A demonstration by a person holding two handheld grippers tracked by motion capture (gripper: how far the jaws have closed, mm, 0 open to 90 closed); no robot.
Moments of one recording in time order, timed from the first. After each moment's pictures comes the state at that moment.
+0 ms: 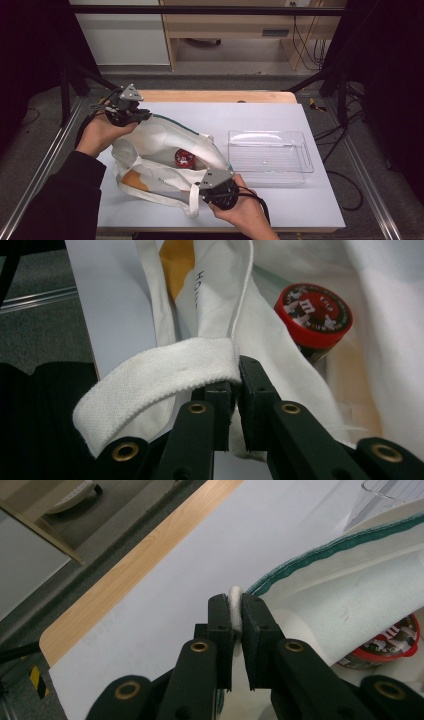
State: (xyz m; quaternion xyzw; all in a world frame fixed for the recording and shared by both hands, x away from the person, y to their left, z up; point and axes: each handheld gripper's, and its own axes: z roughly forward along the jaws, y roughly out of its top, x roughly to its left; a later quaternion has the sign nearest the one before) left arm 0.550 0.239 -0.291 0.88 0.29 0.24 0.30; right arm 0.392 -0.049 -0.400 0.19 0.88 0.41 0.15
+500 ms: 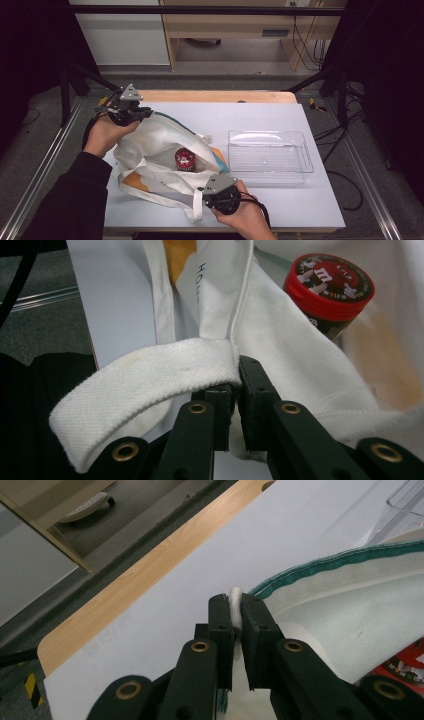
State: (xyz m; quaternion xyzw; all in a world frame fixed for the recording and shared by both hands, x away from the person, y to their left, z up) left arm 0.563 0.244 -0.311 0.86 0.30 0.25 0.33; right arm 0.390 -0.055 -0.425 0.20 0.88 0.42 0.14
